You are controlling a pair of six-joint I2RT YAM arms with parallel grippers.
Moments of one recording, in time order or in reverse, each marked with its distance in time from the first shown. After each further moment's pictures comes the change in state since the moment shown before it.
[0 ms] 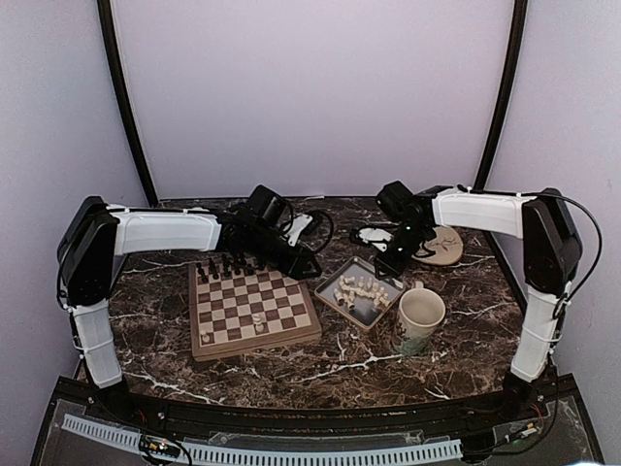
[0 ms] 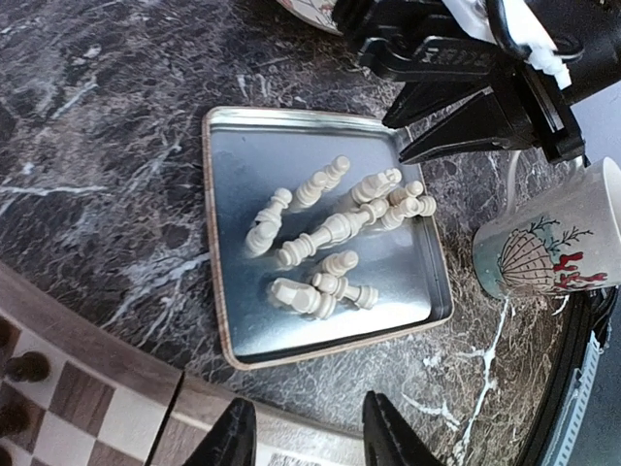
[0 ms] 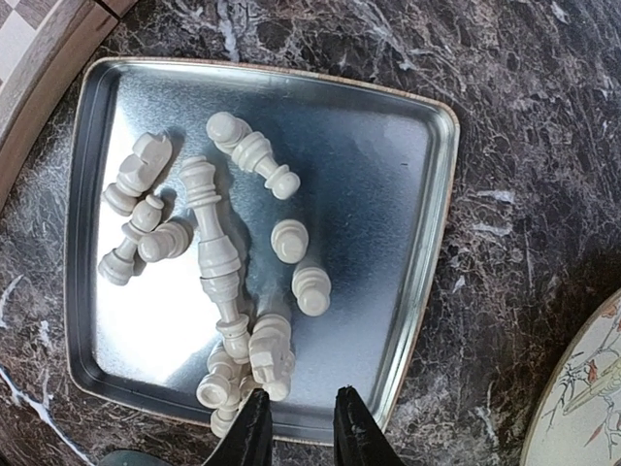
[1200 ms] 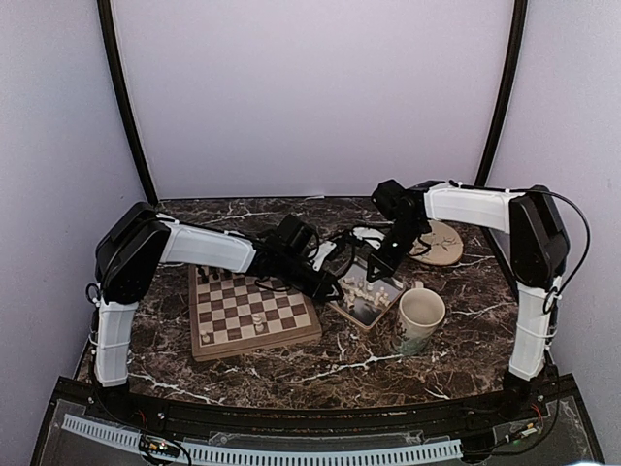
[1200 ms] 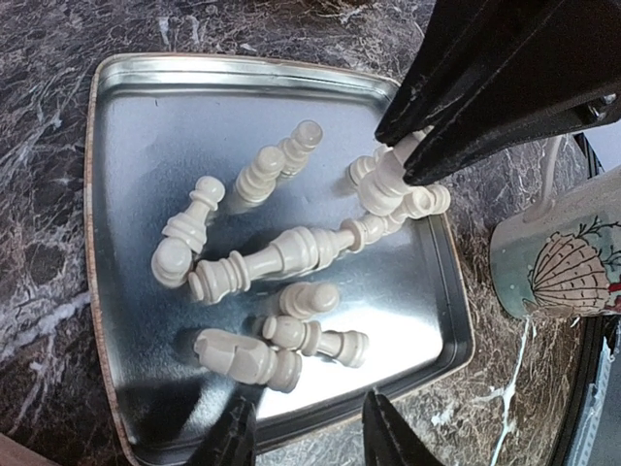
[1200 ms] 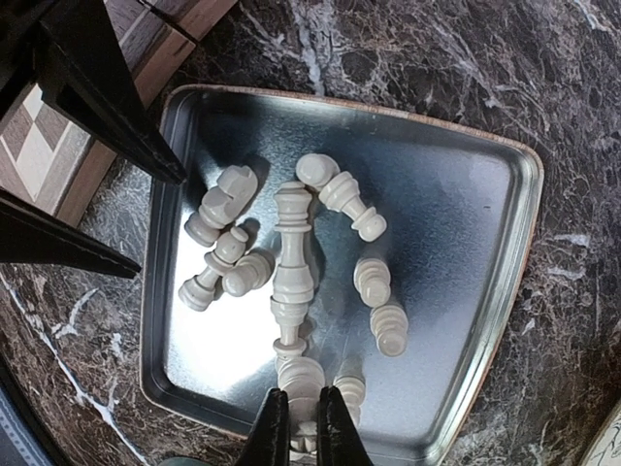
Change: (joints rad) left arm -0.085 0.243 0.053 0.176 0.045 -0.073; right arm -0.013 0.094 0.113 -0.104 -0.188 0.013
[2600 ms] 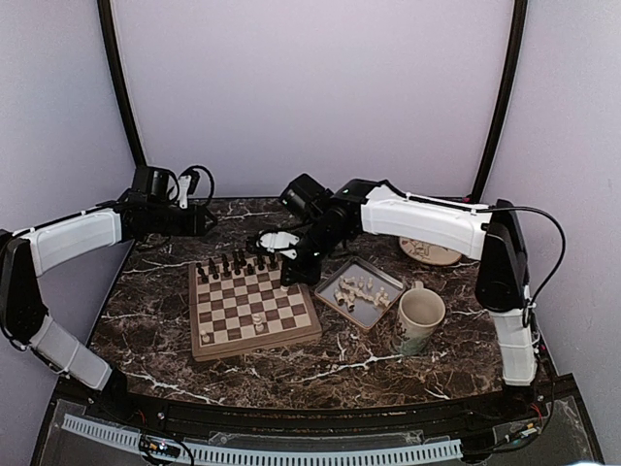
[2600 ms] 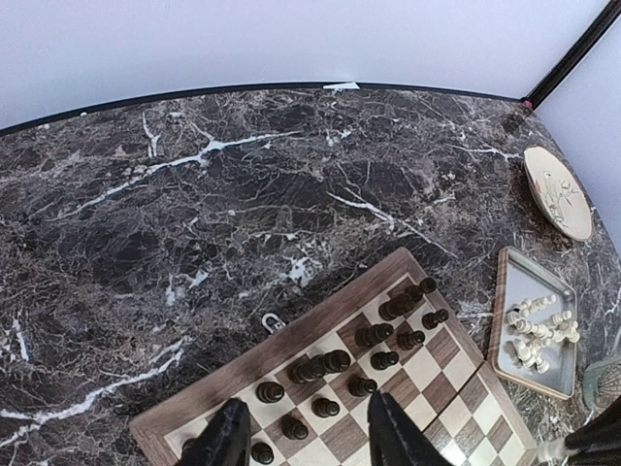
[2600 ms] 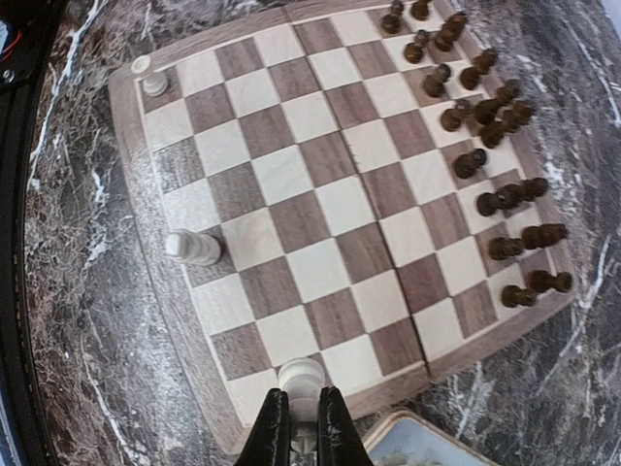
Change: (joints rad) left arm 0.565 -0.681 -0.390 -0.094 -0.177 0.034; right arm 0.399 0.153 0.430 0.016 0.051 -0.068
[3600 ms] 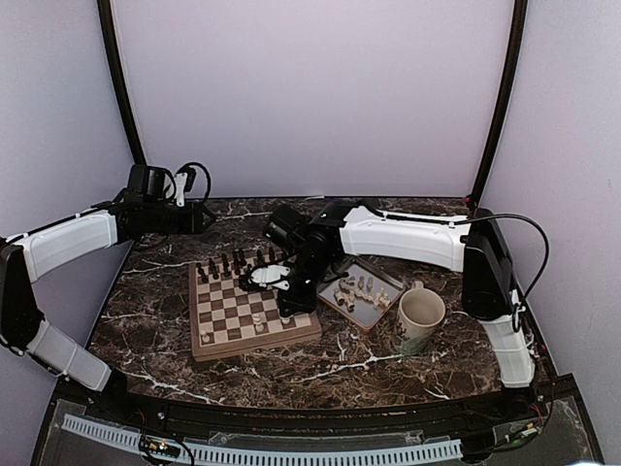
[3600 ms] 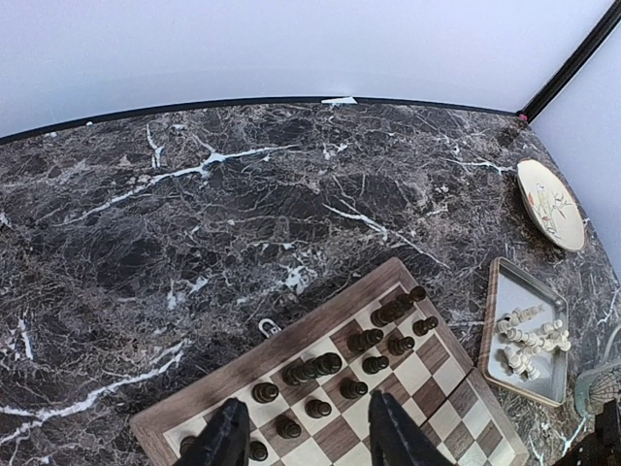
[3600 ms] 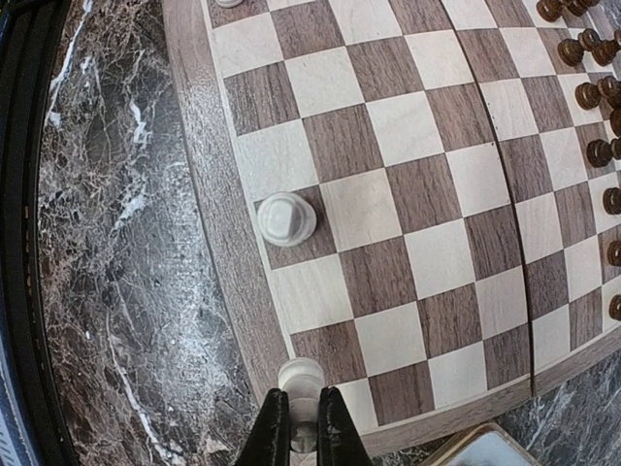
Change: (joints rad) left arm 0.003 -0.045 -0.014 0.007 -0.010 -0.023; right arm 0.087 0.080 0.001 -0.093 0.007 -0.024
